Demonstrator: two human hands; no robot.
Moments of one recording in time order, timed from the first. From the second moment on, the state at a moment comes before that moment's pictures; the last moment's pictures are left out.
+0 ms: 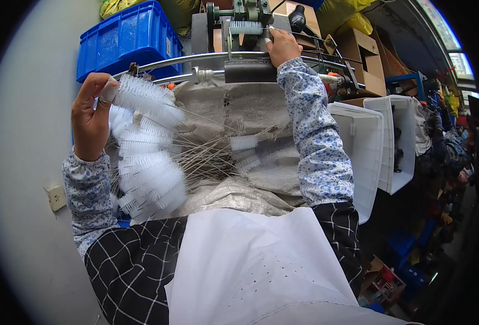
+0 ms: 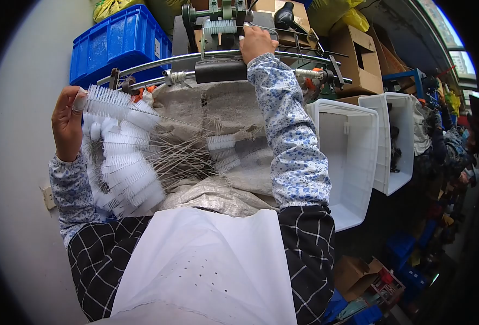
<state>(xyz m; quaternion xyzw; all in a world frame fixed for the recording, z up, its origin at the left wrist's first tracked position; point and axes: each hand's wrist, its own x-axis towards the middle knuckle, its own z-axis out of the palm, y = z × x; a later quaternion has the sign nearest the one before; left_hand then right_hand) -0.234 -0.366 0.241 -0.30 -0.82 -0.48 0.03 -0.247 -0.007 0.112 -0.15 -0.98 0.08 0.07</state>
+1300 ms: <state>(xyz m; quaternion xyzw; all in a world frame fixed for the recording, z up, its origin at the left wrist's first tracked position) -0.212 -0.348 0.220 -0.31 -0.87 -0.36 -0.17 -0.173 -0.043 0.179 -0.05 -0.92 0.38 -0.06</state>
